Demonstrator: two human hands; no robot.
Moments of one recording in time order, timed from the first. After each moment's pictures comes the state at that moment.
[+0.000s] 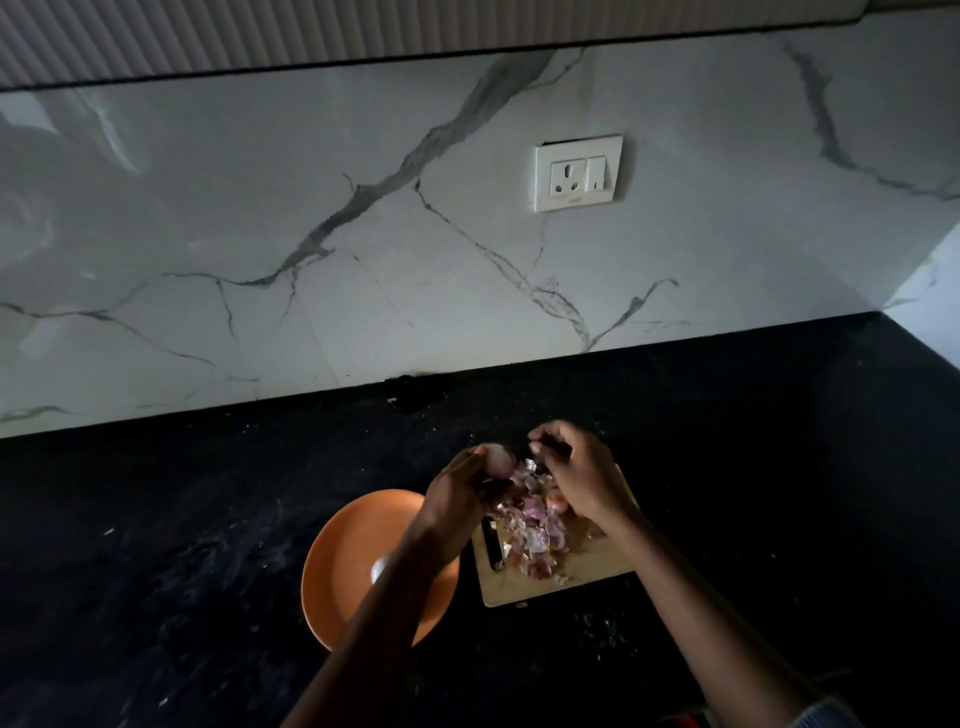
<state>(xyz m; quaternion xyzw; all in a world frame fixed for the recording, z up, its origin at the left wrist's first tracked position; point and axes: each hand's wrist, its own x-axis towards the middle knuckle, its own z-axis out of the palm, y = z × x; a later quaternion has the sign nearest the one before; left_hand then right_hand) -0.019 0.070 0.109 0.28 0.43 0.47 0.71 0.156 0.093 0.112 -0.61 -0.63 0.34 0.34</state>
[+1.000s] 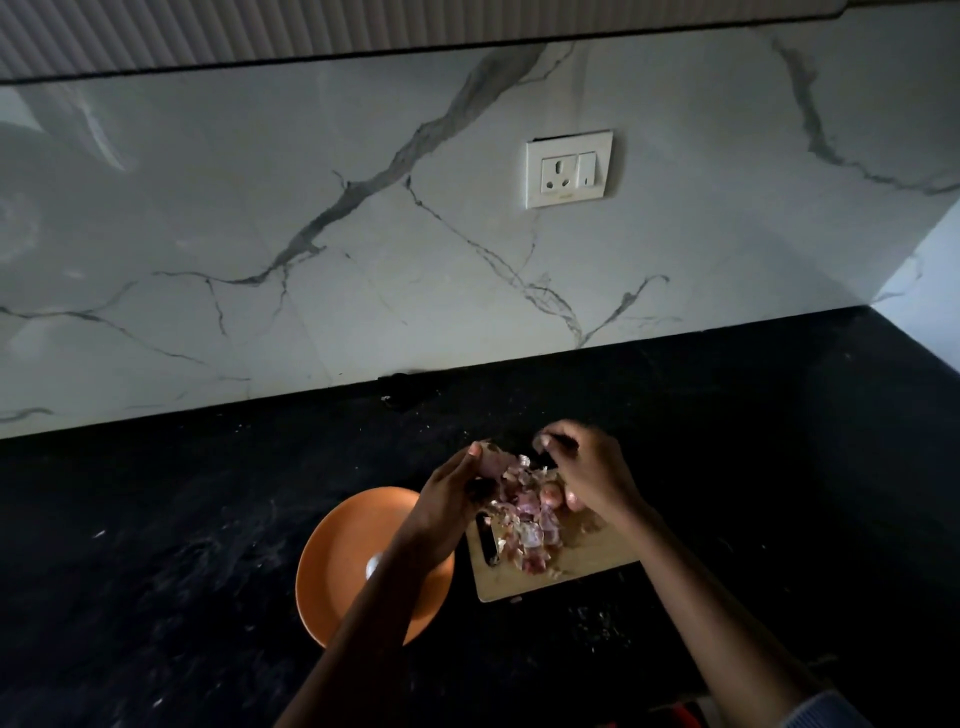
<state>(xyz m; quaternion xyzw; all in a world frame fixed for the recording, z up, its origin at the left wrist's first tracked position) -0.025 0.062 0.108 0.36 0.45 0.44 0.69 0.170 0.088 0.114 -0.63 -0.64 0.30 0.32</state>
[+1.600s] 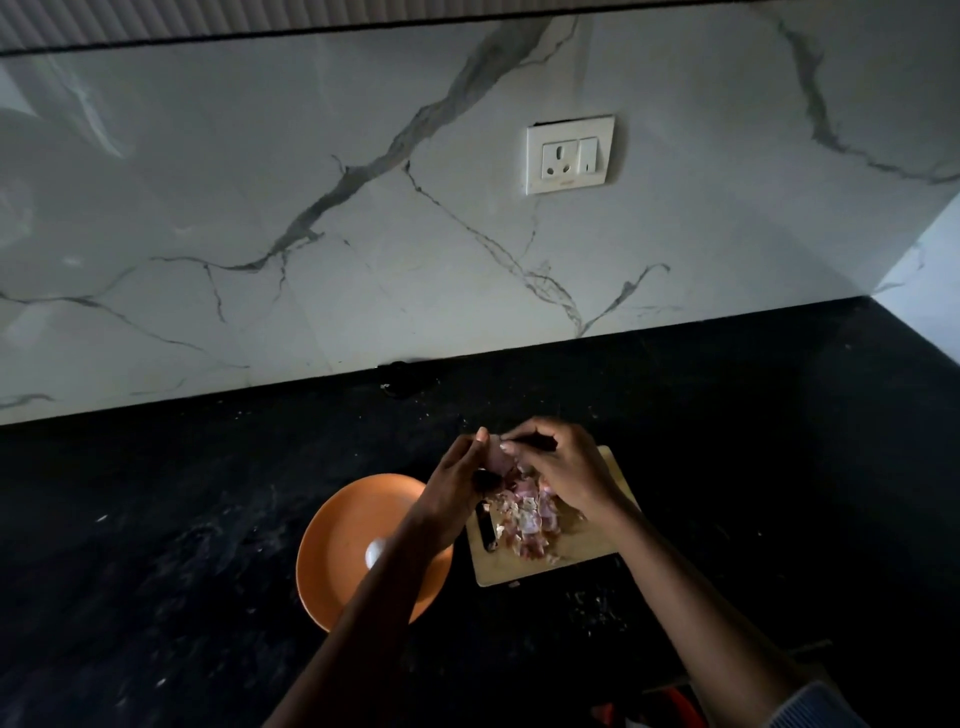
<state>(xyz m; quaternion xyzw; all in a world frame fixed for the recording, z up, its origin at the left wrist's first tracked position) -0.017 0.063 0.109 0.33 0.46 0.45 0.70 0.150 0.079 0.111 -0.54 -0.63 0.41 0.38</state>
